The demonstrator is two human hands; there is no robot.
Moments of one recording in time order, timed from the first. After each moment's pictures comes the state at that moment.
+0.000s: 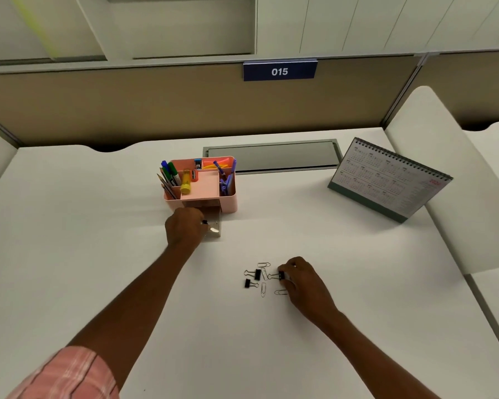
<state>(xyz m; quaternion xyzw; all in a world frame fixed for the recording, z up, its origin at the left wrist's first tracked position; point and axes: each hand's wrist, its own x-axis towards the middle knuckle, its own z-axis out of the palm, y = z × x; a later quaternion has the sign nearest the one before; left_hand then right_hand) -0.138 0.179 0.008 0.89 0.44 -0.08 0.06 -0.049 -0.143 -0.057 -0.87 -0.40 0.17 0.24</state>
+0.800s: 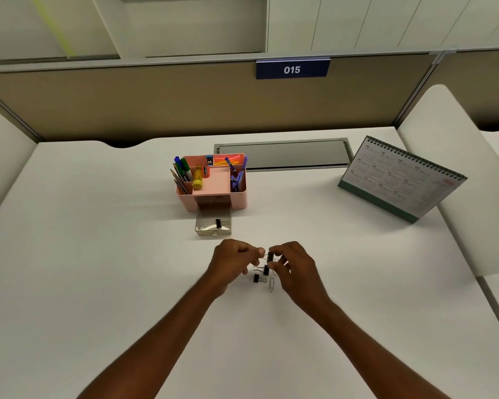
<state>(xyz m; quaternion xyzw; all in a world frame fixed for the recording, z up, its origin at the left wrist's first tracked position) -0.172 0.060 0.034 0.71 0.40 -0.02 0.57 -0.070 -0.104 -0.008 -0.80 -0.37 0.18 0.43</state>
